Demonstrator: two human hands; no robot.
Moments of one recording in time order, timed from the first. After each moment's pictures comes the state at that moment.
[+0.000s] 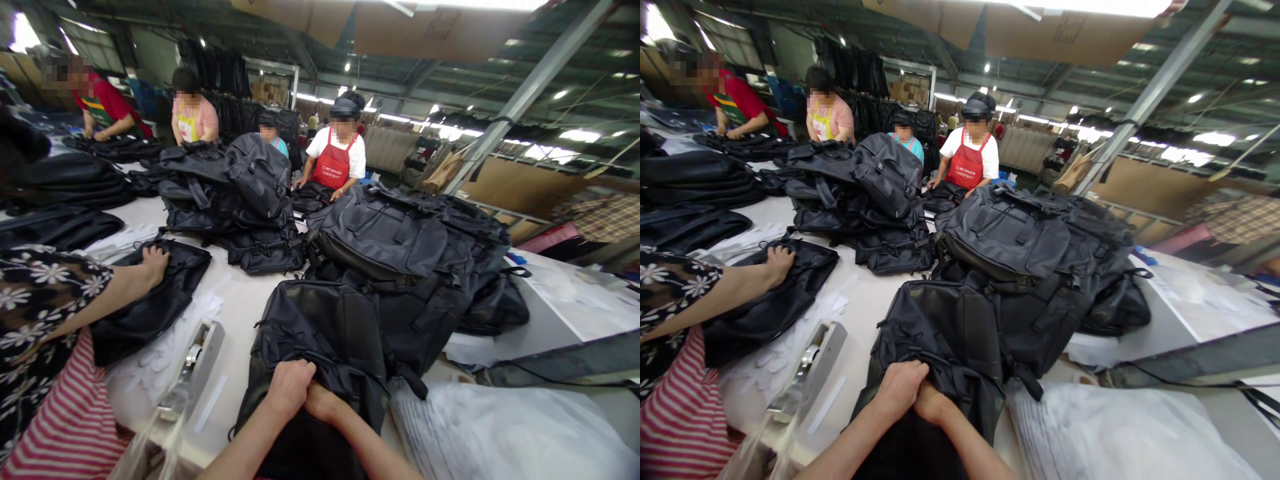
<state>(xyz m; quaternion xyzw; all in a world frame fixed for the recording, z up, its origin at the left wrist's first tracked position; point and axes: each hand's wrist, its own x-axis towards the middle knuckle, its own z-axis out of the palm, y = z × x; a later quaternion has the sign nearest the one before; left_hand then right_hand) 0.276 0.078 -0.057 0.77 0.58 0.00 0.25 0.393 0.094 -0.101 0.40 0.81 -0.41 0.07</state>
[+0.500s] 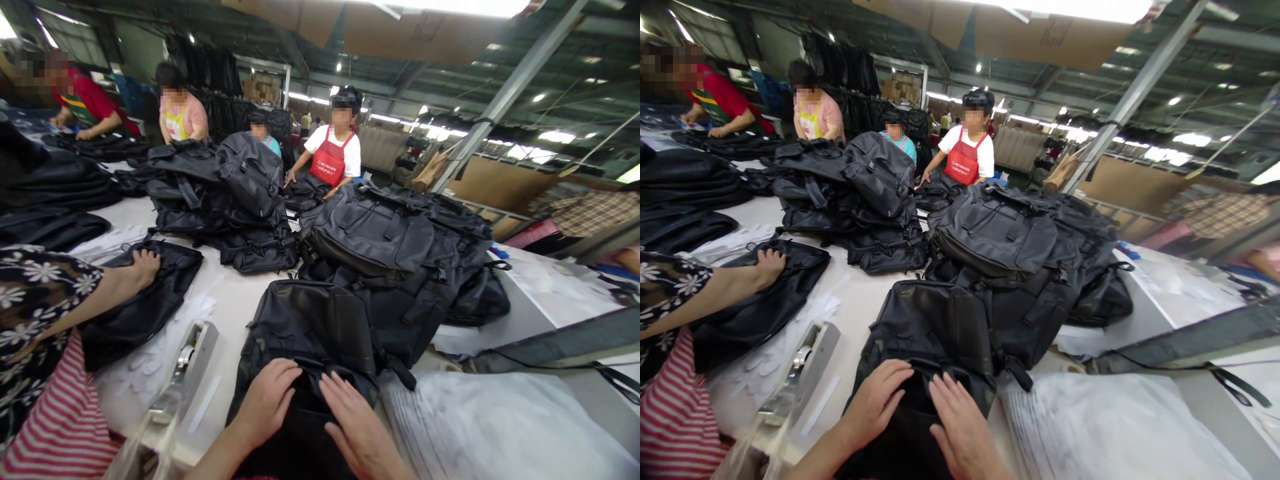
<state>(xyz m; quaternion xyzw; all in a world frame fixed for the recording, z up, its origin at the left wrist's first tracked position) 0.246 0.036 -0.071 0.77 0.52 0.24 0.27 0.489 0.035 -0.062 0.38 0.90 -0.17 -0.10</state>
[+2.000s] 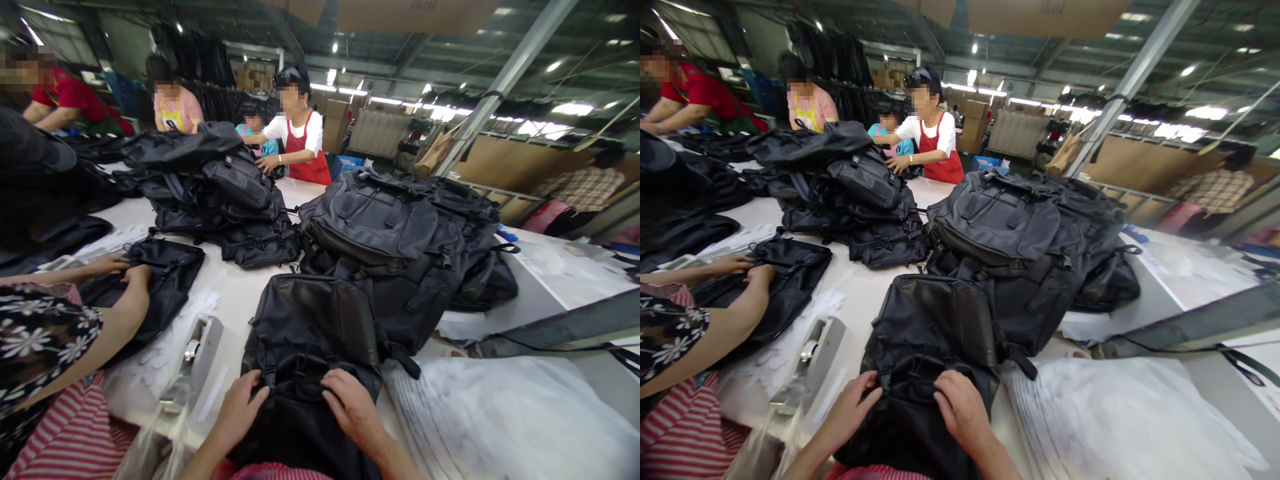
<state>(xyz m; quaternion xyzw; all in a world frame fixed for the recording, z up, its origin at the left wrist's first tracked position) 0.201 0.004 -0.127 0.54 0.71 0.21 0.39 0.479 0.046 -0.097 0.43 0.84 -0.25 -0.20</state>
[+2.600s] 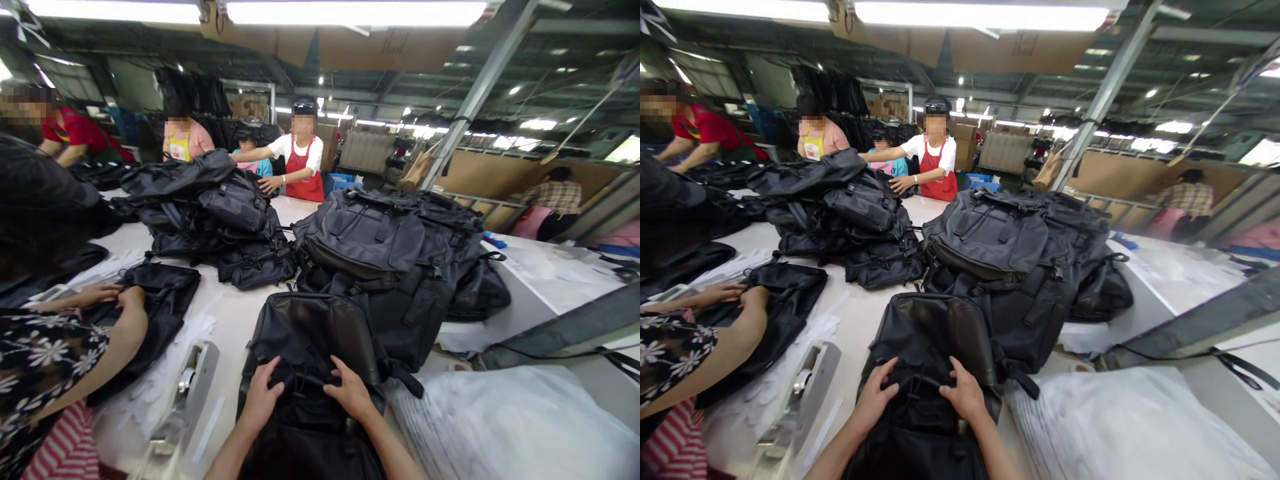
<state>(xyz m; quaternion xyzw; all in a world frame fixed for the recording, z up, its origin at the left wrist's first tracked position) 0.227 0.074 -0.141 0.49 0.70 0.32 0.40 0.473 0.115 -0.137 0.64 0.69 -0.31 -0.12</state>
